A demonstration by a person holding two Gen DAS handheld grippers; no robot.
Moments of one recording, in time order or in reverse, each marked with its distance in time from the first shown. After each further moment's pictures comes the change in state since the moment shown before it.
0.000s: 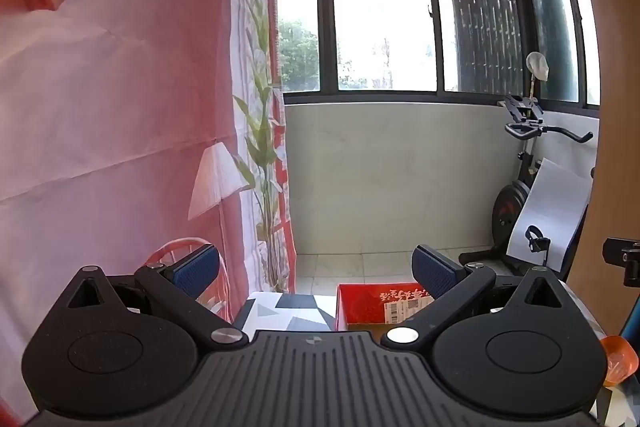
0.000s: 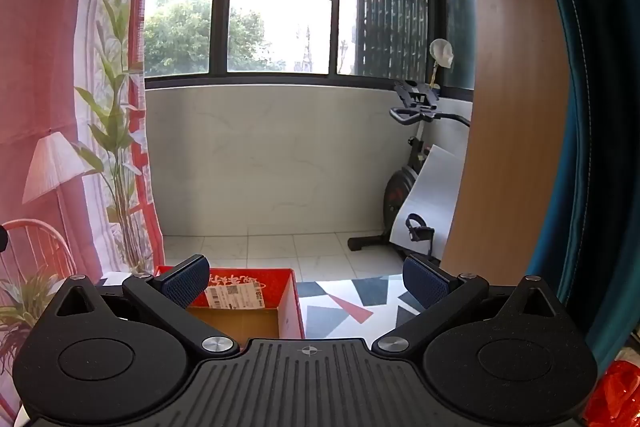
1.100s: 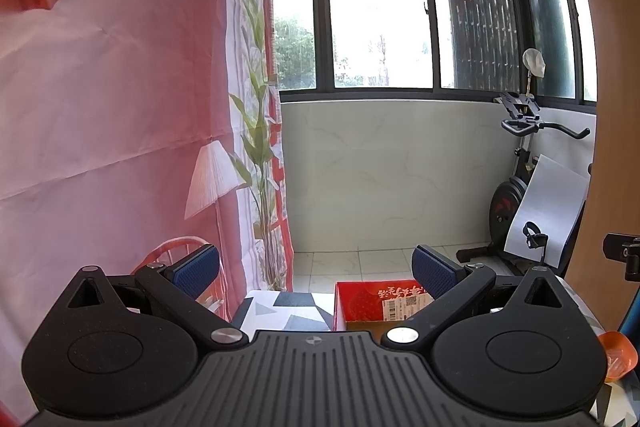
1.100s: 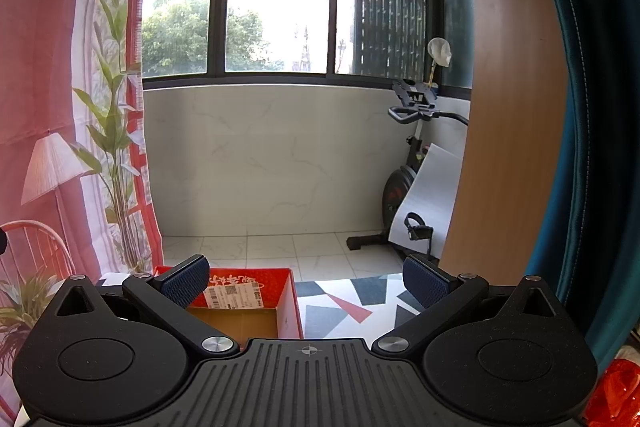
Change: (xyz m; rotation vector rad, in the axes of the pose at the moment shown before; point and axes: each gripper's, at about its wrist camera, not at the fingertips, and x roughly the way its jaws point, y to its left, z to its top) left arm 0.002 0.002 0.000 -0.001 -0.007 0.000; right arm 0.002 -0.002 0.001 0.003 0.004 0.002
